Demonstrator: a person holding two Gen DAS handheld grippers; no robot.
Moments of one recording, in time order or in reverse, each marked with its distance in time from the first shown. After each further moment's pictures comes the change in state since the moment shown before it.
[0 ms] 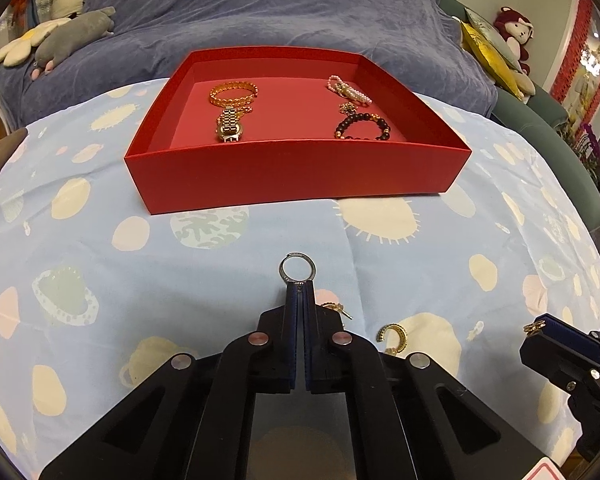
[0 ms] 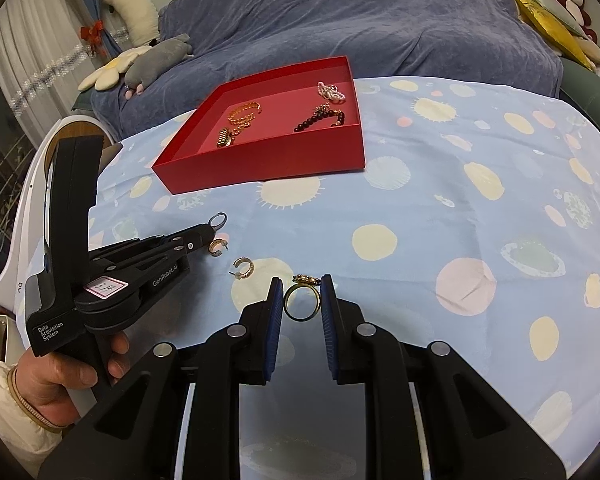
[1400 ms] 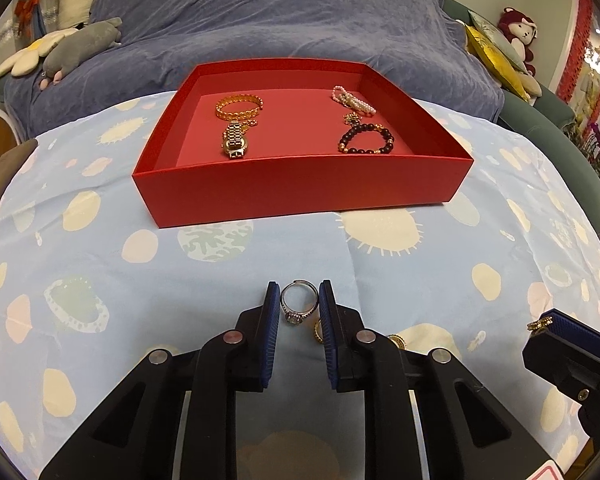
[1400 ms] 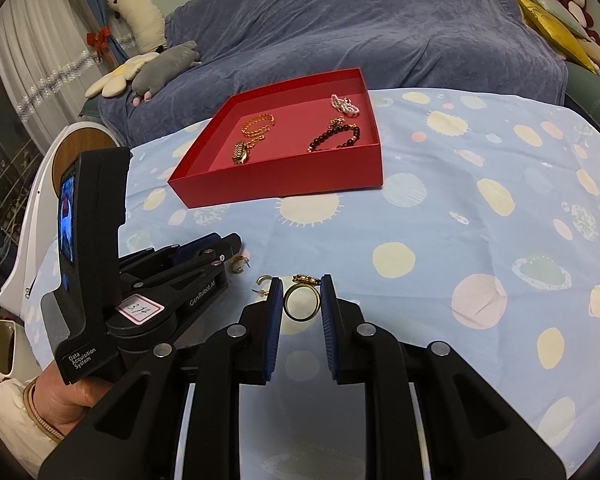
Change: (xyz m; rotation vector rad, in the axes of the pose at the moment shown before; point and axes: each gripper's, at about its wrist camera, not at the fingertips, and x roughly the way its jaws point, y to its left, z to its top) left arm -0.004 -0.004 0.004 0.013 -0.032 0.048; right arm -0.002 0.016 0.013 -0.001 -0.025 0.032
